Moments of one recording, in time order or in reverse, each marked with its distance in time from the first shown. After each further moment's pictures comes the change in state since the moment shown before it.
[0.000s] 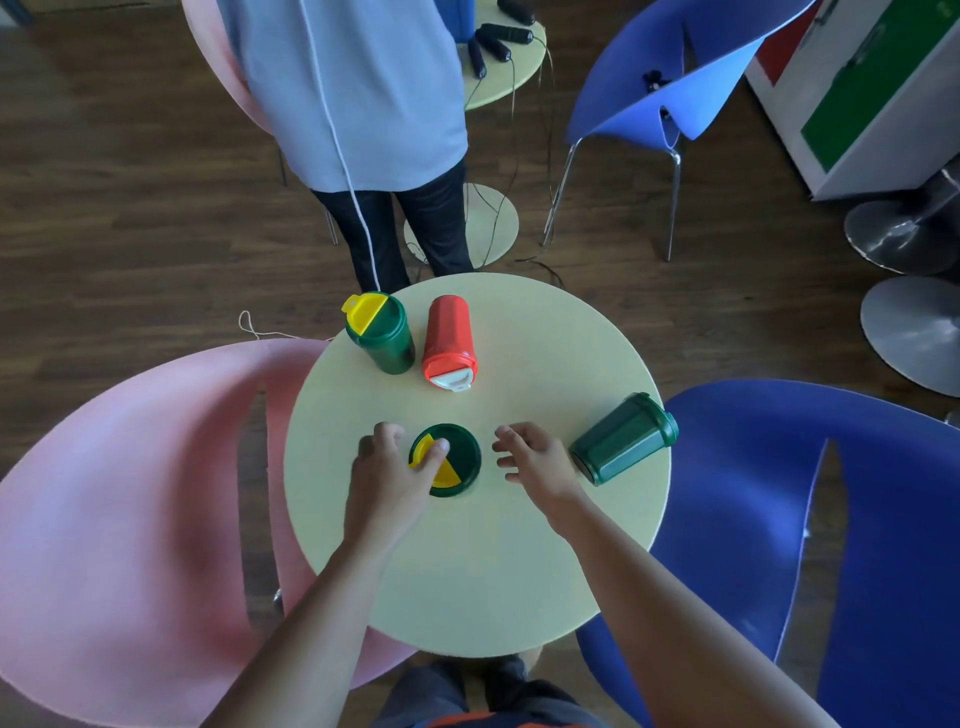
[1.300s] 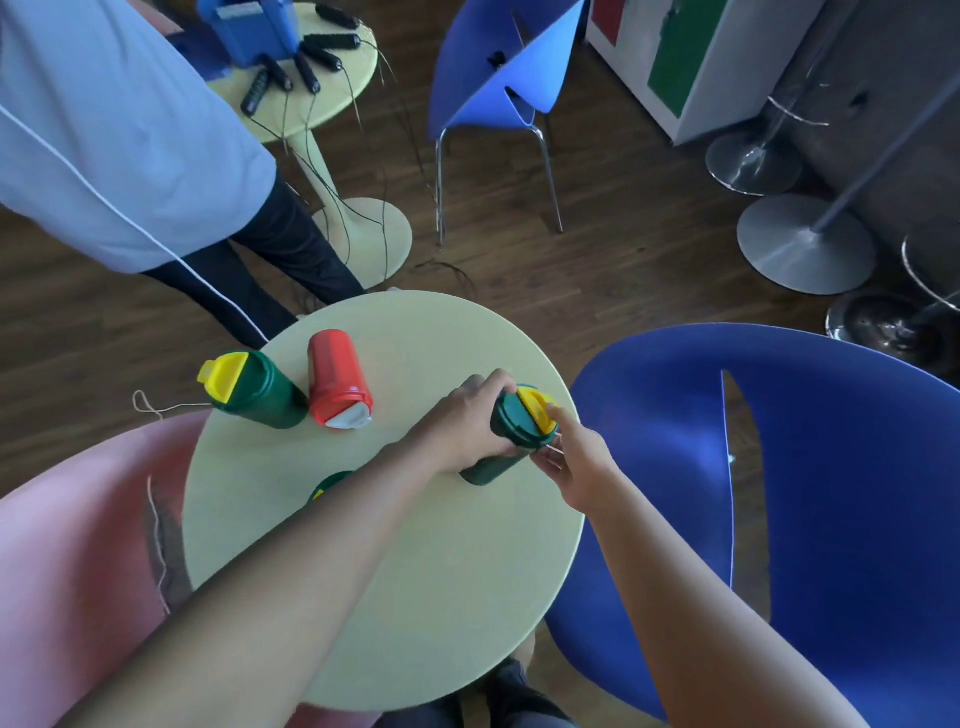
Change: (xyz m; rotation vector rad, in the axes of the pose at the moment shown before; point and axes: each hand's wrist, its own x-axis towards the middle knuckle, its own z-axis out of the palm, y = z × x) left_hand 0.038 0.151 0.105 0.304 -0.625 0.739; right_hand 0.009 0.015 -0.132 0.712 0.342 0.330
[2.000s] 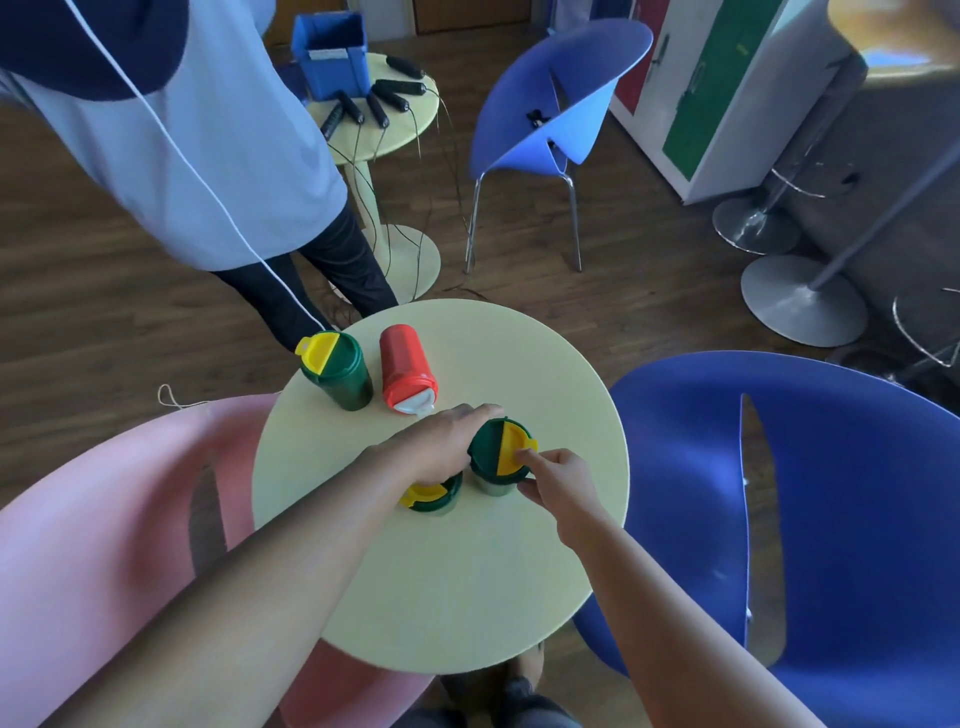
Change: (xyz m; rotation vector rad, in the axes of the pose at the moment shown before) left_hand -0.099 -0.078 -0.040 0.186 -0.141 -0.016; right_hand -0.073 0.083 0.067 -0.519 0.076 -0.227
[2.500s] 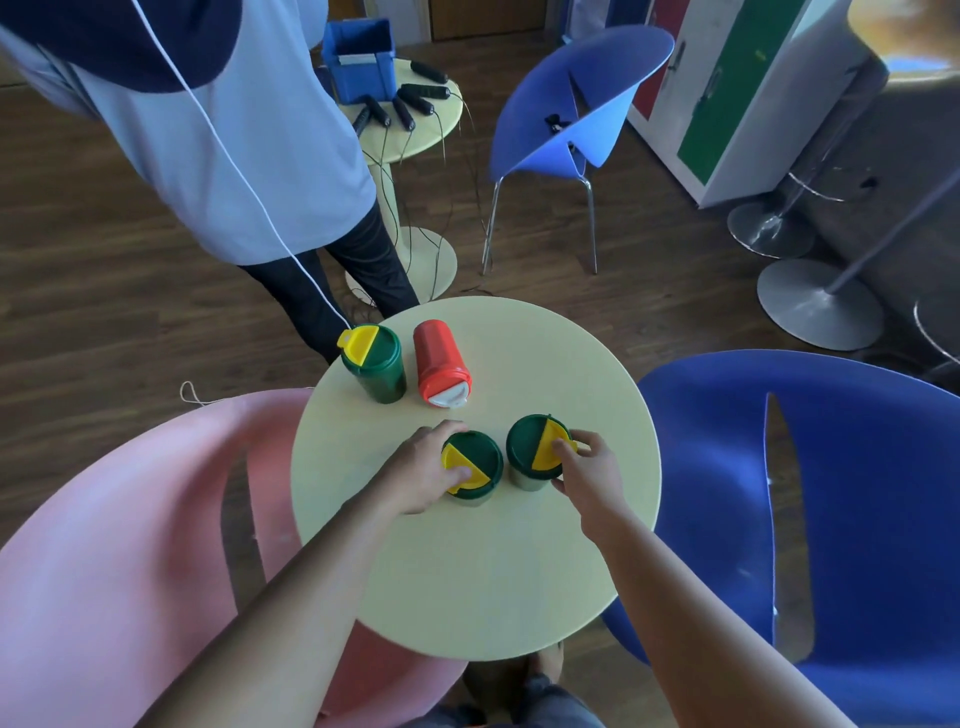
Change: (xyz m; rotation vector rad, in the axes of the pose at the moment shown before) left_hand -0.060 -0.054 0.024 -0.349 0.220 -0.195; right_hand -0.014 0.004 0.025 0.056 0.123 -0.093
